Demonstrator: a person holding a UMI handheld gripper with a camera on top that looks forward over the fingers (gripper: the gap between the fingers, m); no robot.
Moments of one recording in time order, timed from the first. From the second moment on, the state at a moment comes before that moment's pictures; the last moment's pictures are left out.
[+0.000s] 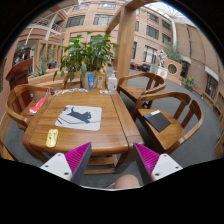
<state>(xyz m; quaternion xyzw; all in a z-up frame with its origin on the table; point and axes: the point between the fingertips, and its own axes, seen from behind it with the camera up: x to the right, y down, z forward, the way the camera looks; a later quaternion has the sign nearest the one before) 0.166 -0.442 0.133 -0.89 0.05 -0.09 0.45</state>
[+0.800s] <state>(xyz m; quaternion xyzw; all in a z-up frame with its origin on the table) -0.088 -0.318 -0.012 -0.90 -0.03 0.03 0.44</state>
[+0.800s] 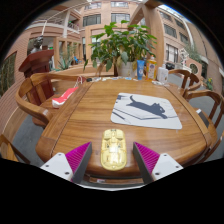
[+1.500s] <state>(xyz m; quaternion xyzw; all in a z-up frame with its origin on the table) -0.132 -0.277 0.107 -0.84 -0.04 0.09 0.53</state>
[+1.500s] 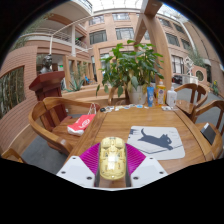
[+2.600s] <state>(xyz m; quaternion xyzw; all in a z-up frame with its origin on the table) 0.037 -0.143 0.039 -0.88 0.01 -0.01 0.47</state>
